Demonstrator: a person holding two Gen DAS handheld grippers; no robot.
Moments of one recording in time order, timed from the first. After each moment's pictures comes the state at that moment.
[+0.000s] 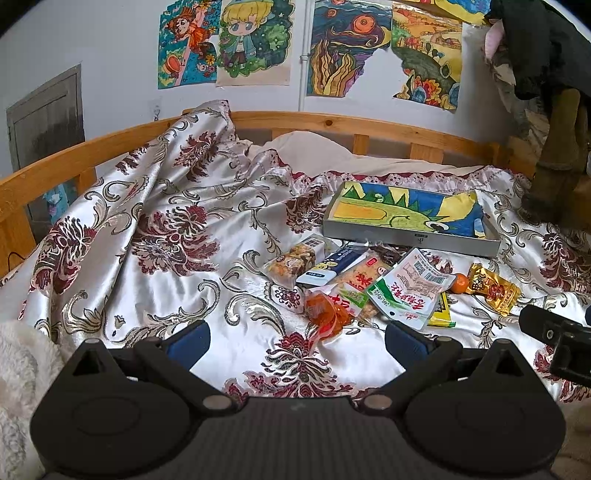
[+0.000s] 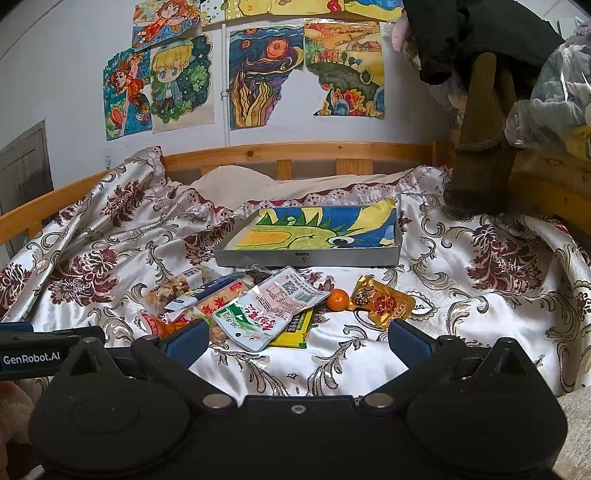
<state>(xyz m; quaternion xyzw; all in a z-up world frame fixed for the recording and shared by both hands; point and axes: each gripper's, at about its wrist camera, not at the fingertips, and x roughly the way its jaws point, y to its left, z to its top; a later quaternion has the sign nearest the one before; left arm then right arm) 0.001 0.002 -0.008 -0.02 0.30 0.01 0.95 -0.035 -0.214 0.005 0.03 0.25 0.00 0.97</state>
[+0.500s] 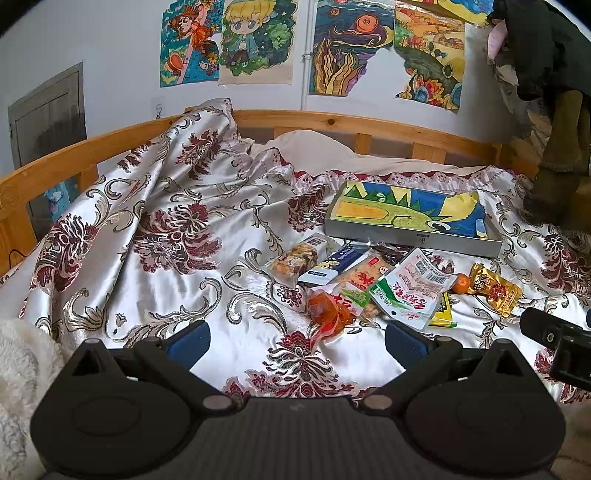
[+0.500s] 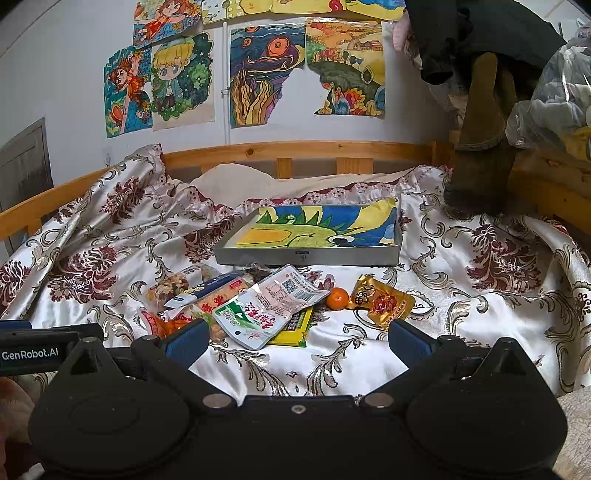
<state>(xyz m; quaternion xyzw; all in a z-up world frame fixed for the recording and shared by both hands) 0.002 0.005 -0.007 -0.02 0.30 0.01 0.95 -0.034 -0.212 0.004 0.03 0.25 0.00 0.97</state>
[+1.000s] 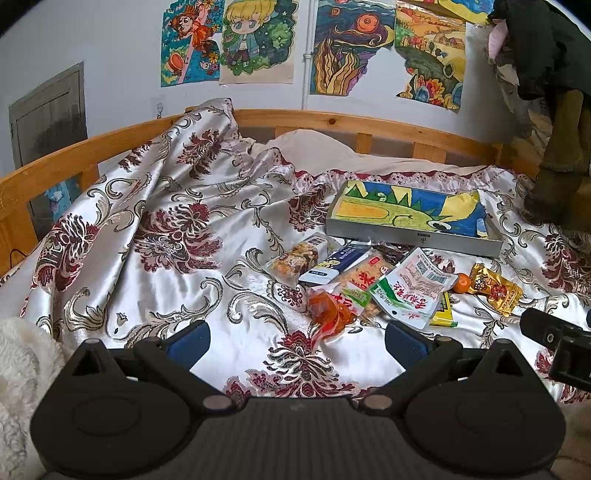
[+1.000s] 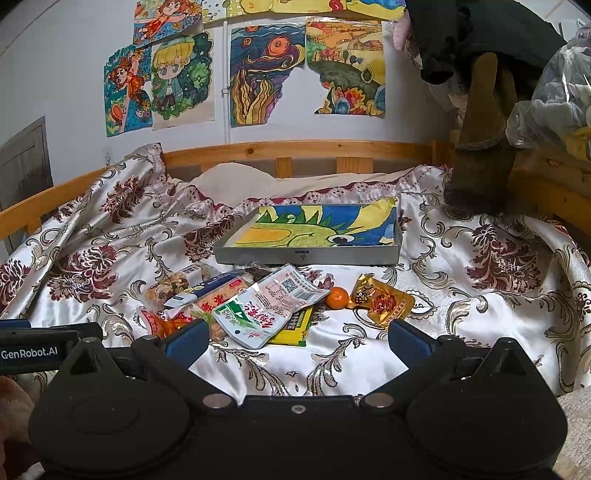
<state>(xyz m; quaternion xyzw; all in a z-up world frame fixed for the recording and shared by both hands) 0.001 0.008 -0.007 -0.02 0.30 0.01 0.95 -0.035 -0.212 0.006 0.03 0.25 0.00 0.97</state>
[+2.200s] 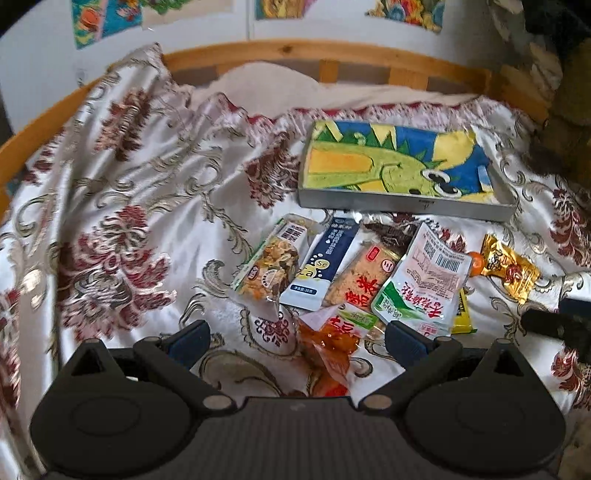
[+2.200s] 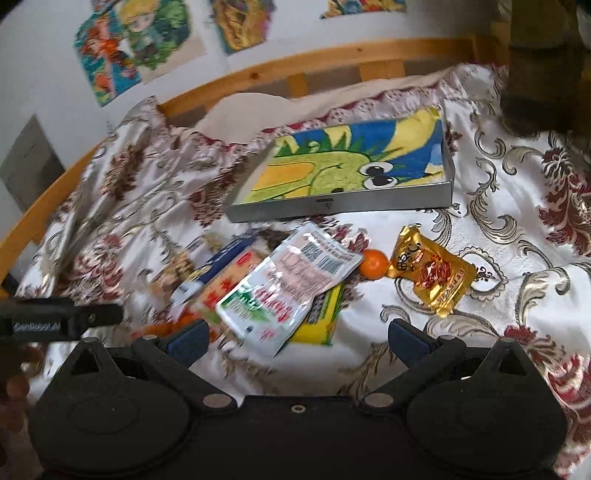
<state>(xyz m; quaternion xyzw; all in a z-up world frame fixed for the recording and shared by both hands) 0.157 0.006 -0.003 0.03 0.44 -0.08 0.89 0.107 -0.258 -0.010 0.11 0.40 0.06 0.91</state>
